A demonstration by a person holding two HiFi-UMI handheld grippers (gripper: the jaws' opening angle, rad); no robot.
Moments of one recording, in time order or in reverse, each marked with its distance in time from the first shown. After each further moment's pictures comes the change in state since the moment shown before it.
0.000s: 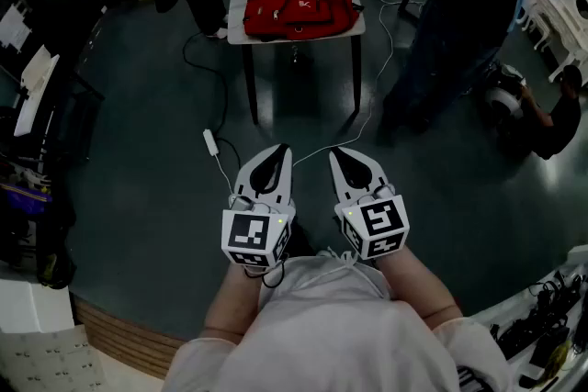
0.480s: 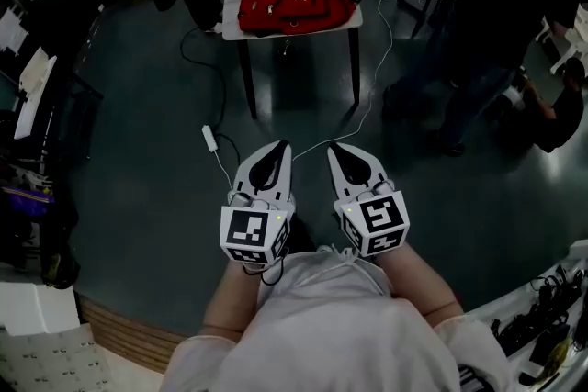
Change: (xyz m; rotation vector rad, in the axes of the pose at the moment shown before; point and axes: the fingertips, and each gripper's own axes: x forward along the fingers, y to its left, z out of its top) left arm 0.020 -0.007 -0.003 -0.001 0.028 -0.017; right arm 0.005 -0.016 0.000 0.018 0.004 0.008
